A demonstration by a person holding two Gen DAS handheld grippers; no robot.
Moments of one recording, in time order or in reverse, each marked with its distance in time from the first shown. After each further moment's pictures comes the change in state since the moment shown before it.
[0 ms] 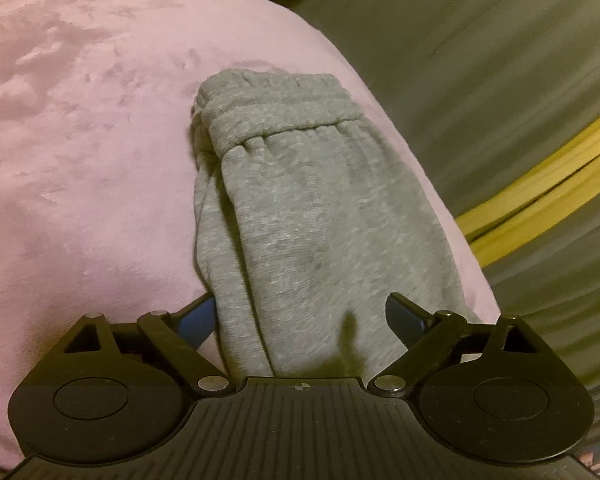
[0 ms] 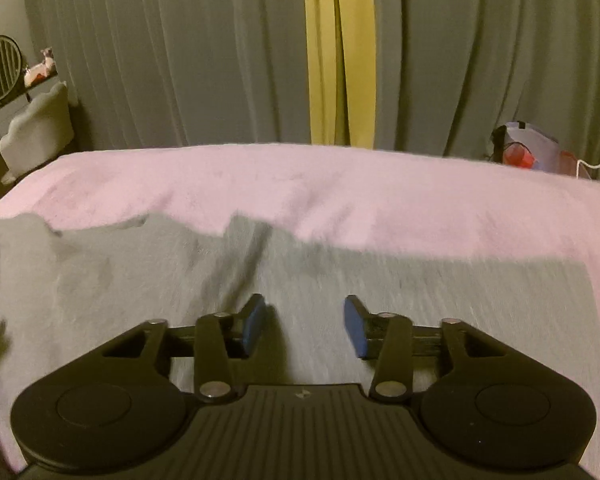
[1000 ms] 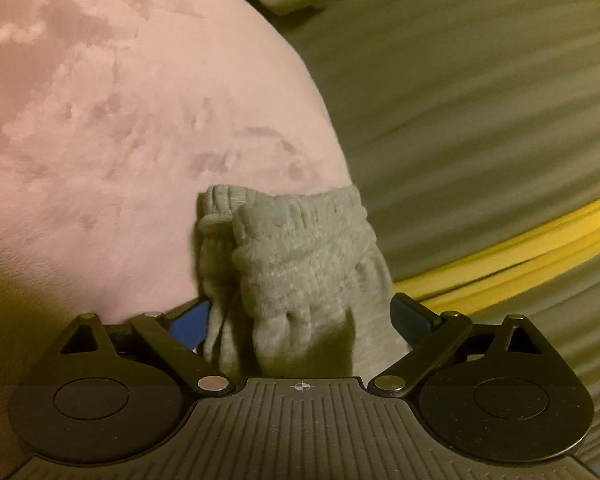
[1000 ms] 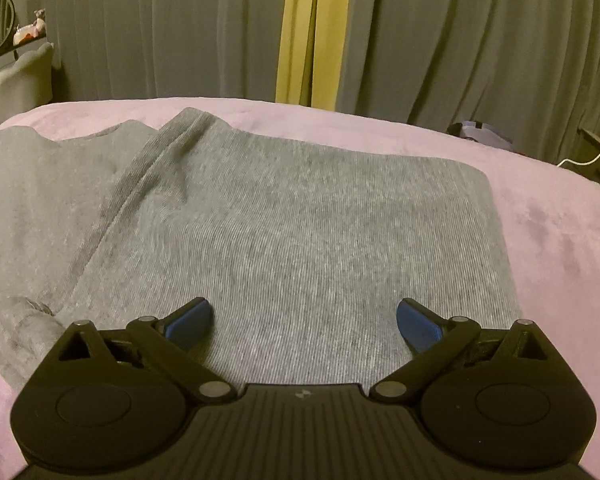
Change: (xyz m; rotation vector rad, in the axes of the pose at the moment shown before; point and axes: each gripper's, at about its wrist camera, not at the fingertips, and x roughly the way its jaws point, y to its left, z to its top) left arm 0.033 0.086 0.076 -0.243 -0.077 -0.319; right arm -0.039 -0.025 -0.075 -0.077 -0.006 -0.133
